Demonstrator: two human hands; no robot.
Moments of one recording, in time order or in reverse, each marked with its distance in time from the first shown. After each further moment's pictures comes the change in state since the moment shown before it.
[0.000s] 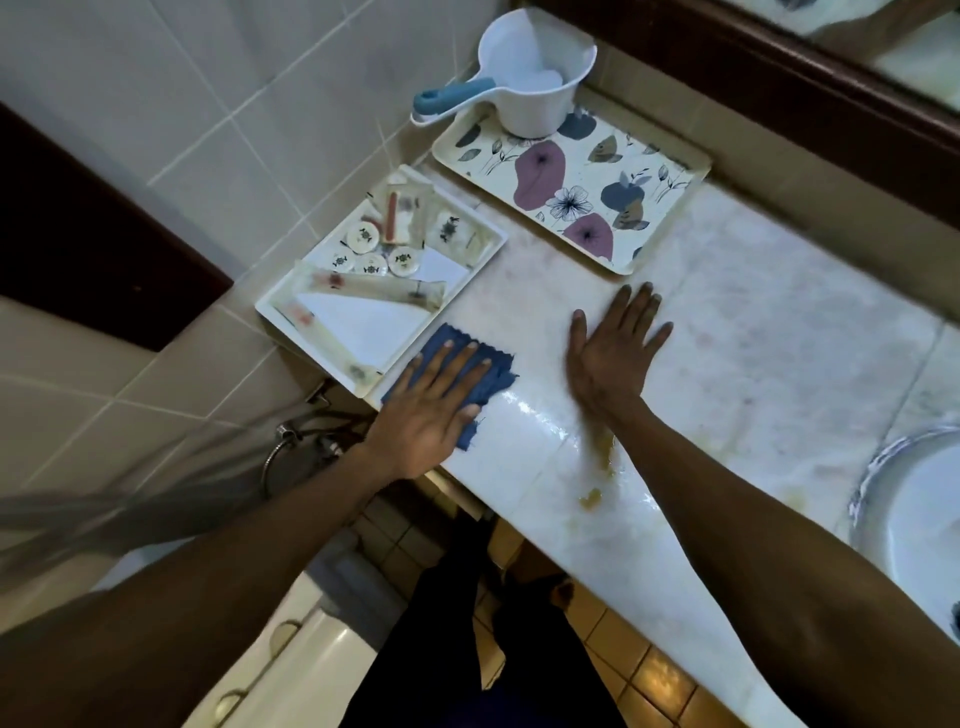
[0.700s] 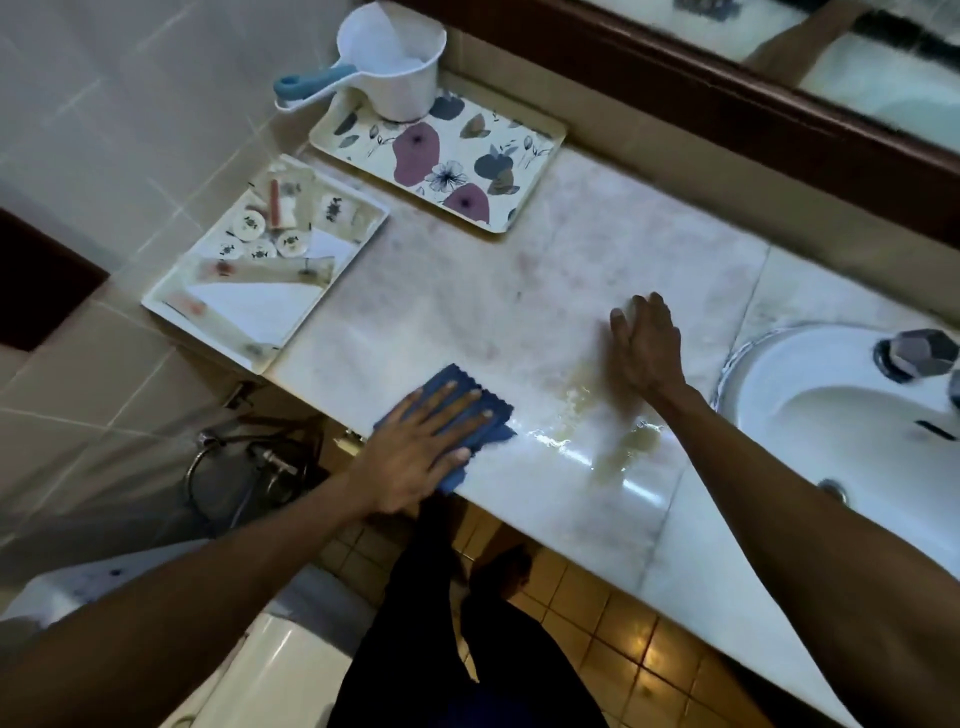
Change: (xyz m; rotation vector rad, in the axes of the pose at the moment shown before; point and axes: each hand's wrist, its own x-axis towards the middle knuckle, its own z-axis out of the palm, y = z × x) left_hand -0.036 0.117 0.011 -0.088 -0.055 0.338; right_hand -0.035 0.186 -0.085 0.156 -0.094 0.069
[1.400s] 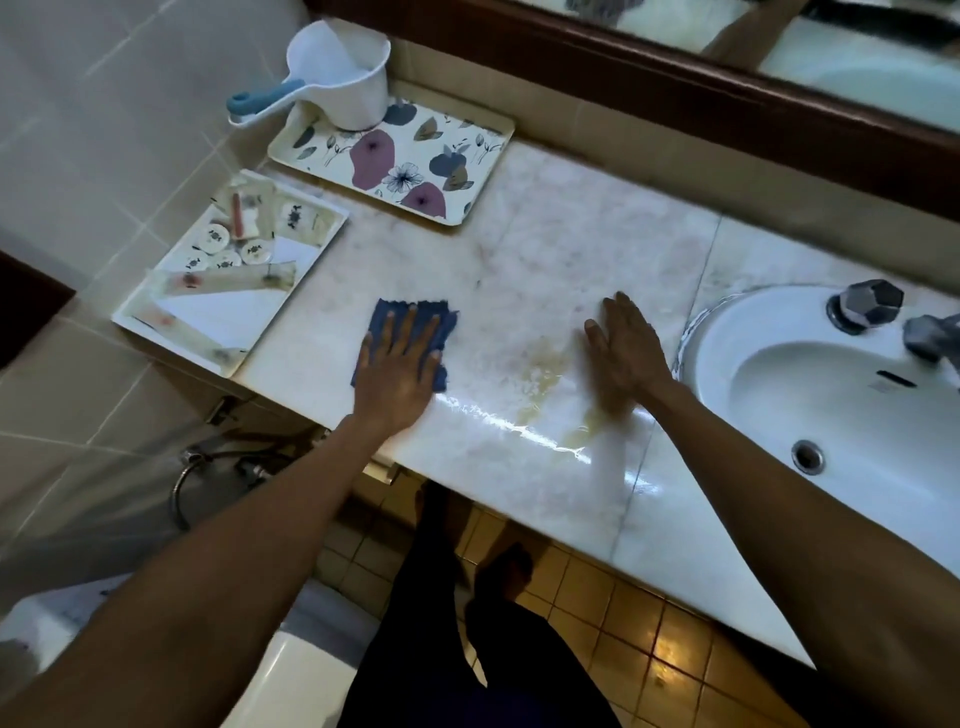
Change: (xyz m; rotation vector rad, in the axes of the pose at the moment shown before) left_hand 0.073 0.000 -0.007 -0.088 0.049 -0.492; right_hand -0.030 0.043 -0.007 -0.007 -0.042 -0.108
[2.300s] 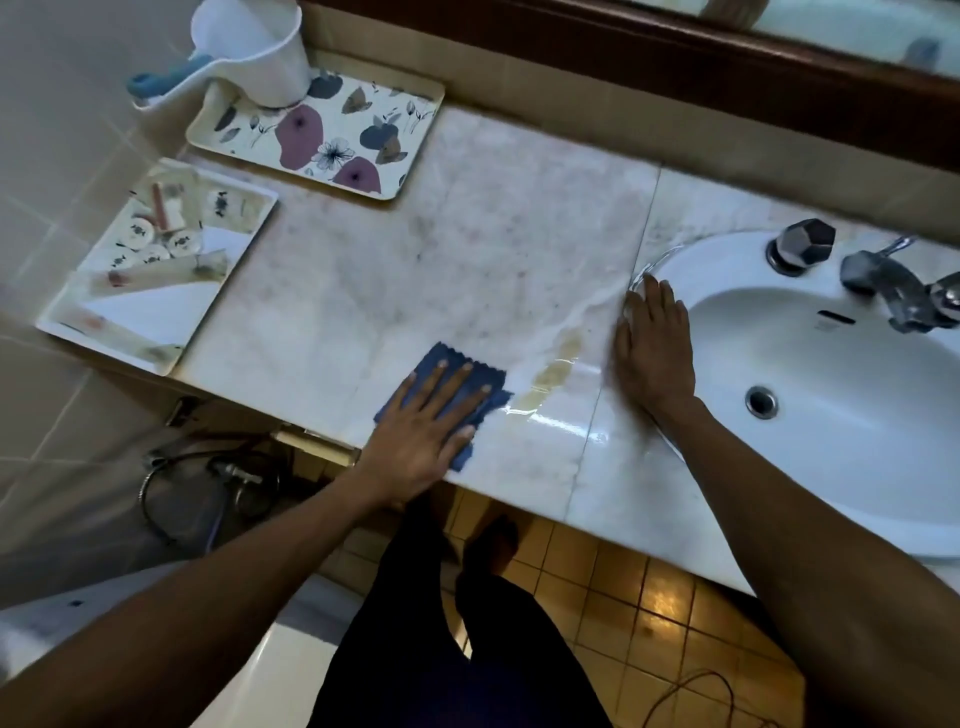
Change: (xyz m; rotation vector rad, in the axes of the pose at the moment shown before) left_hand -0.077 0.070 0.043 0.149 -0.041 0.498; right_hand -0.059 0.090 -0.015 -0.230 0.285 -0.022
